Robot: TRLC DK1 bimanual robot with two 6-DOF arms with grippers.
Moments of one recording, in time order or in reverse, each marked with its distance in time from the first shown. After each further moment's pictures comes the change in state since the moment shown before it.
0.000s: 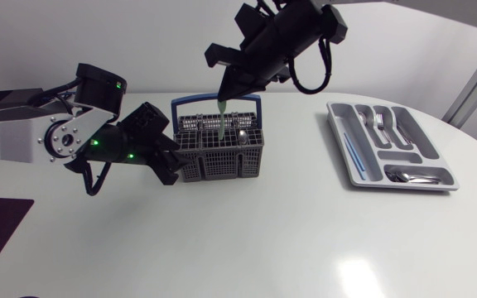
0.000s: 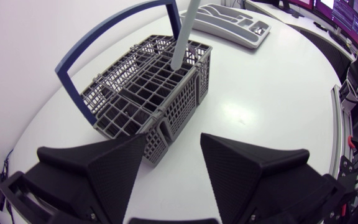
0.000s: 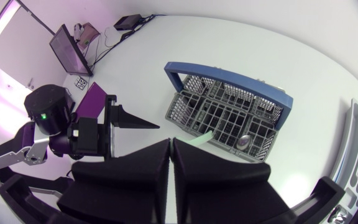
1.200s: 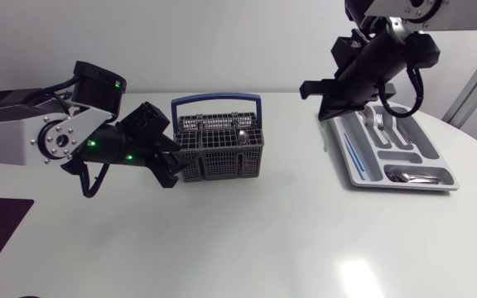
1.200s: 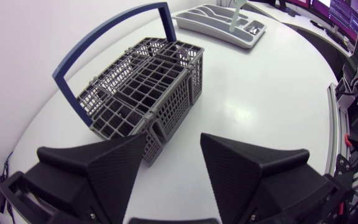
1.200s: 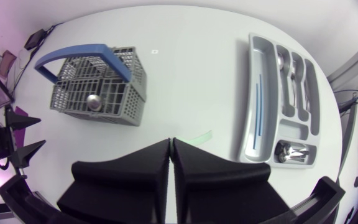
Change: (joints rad) left arm -0.020 -0.033 -0.005 -0.033 0.000 0.000; right arm -0.275 -0.224 -0.361 -0.028 0.372 -0.035
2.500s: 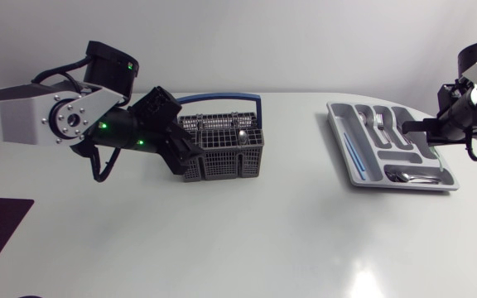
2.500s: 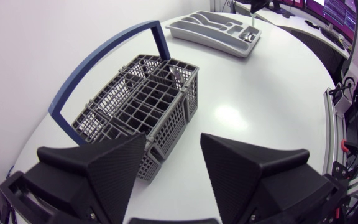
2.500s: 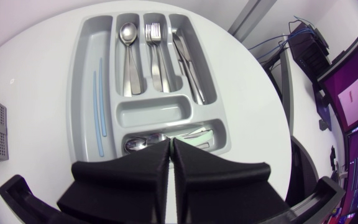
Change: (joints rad) left arm -0.044 0.050 0.119 -0.047 0.004 0.000; right arm -0.566 0.020 -0.313 0.405 0.220 -0.245
